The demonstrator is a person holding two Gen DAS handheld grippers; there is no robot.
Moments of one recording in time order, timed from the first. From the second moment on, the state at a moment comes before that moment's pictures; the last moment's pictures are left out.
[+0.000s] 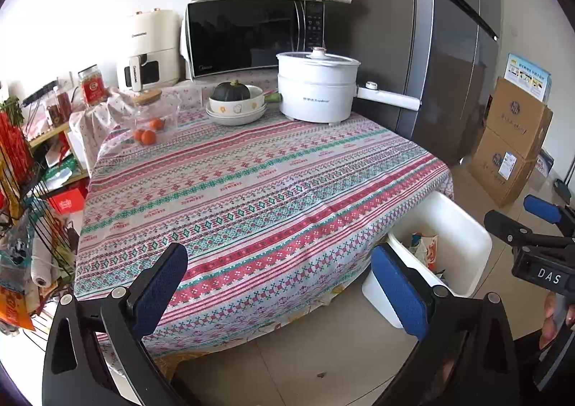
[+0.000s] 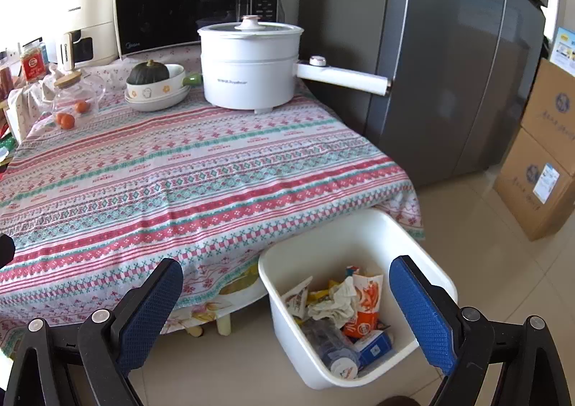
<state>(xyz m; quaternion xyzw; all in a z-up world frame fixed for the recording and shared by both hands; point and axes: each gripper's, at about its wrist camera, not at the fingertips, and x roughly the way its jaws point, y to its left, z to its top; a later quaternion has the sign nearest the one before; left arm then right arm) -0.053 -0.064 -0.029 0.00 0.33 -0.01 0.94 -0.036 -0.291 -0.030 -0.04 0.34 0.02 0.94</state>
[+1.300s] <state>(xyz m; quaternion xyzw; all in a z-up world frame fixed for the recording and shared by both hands) -0.057 -0.085 -0.029 0.03 0.32 -0.04 0.95 -0.041 -0.303 -0.021 -0.01 0.32 0.00 0.95</state>
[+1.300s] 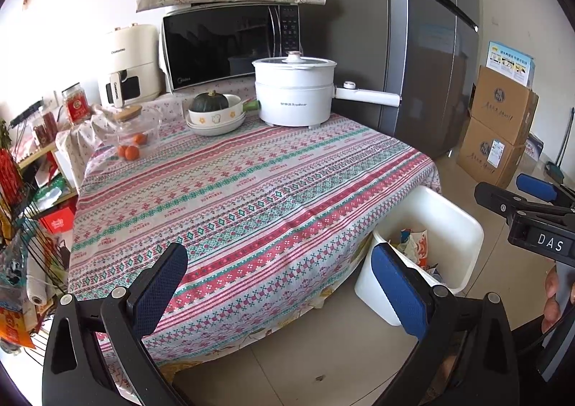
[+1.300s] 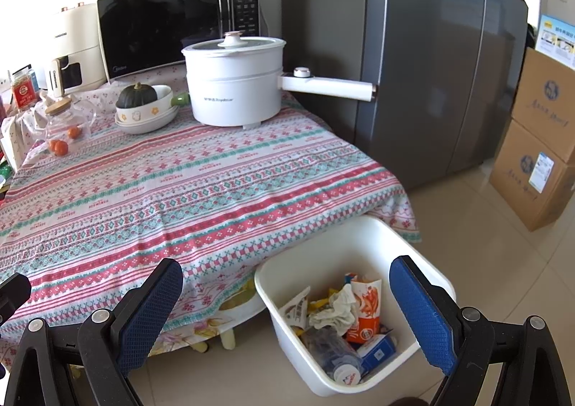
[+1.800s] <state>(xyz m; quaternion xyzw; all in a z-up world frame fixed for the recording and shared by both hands) -0.056 -0.086 -0.030 0.03 0.33 -0.04 0.94 -0.040 -0.302 -0.023 -0.01 0.32 0.00 0.95</state>
